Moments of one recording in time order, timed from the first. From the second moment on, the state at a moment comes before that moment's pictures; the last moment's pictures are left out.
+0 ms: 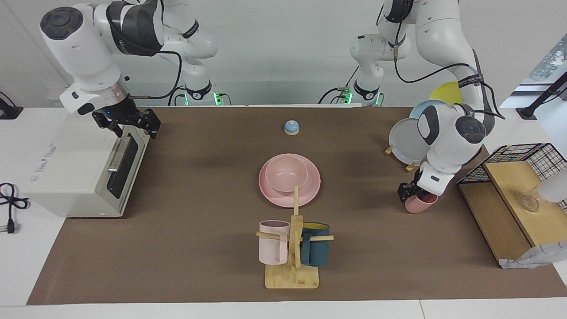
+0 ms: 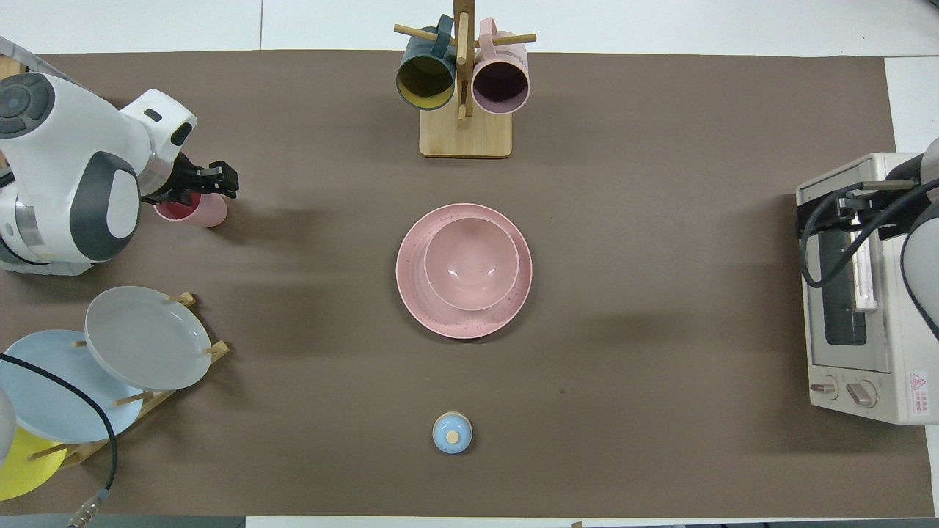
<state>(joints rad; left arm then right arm) -0.06 0.35 -0.04 -1.77 0.00 2.14 -0.15 0.04 0.02 -0.07 -1.67 -0.05 1.62 0.03</state>
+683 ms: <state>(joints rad) -0.14 0.32 -0.07 -1.42 -0.02 1.67 -0.28 0.04 0.00 -0.07 -1.65 -0.05 1.62 0.03</state>
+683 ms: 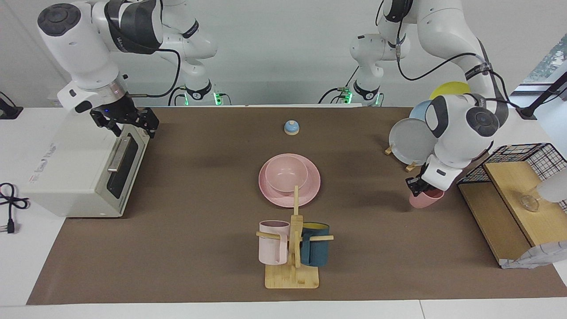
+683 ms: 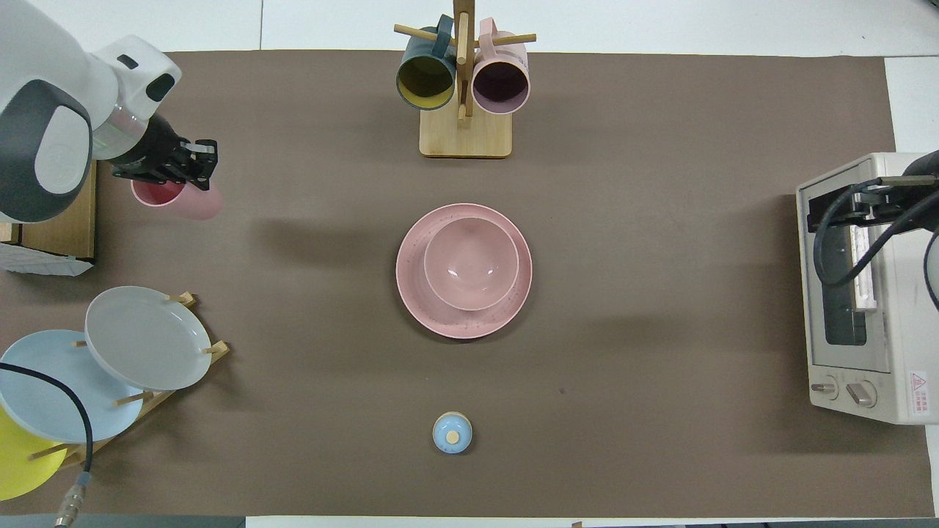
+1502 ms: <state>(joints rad) -0.69 0.45 -0.08 -1.33 -0.06 1.80 -1.04 0.04 -0.01 -0.07 -1.65 -0.05 1.62 0.03</state>
